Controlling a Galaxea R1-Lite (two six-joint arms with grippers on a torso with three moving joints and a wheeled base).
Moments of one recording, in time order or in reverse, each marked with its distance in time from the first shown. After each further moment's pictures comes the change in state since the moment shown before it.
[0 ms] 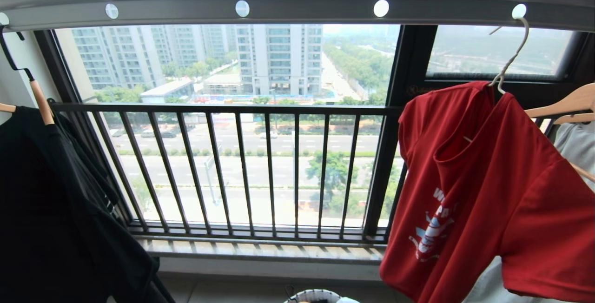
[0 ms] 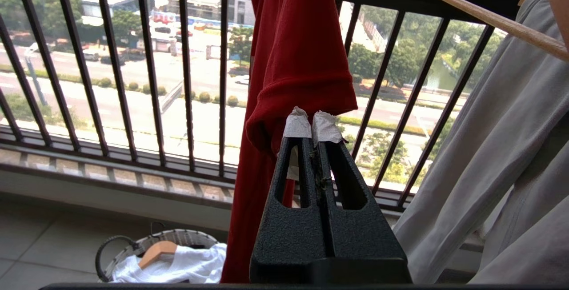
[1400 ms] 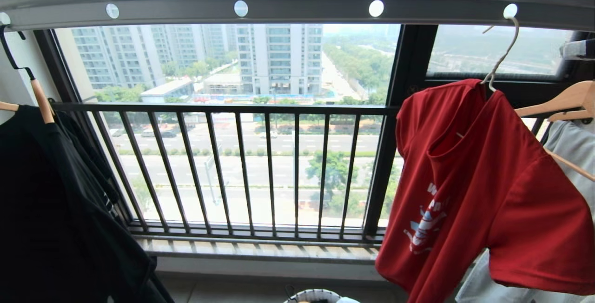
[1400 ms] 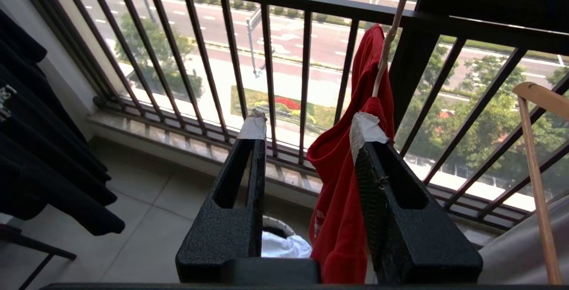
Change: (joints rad) left arm 0.000 0.000 0.000 0.000 0.000 0.000; right arm 0.082 1.223 -1.371 0.408 0.160 0.121
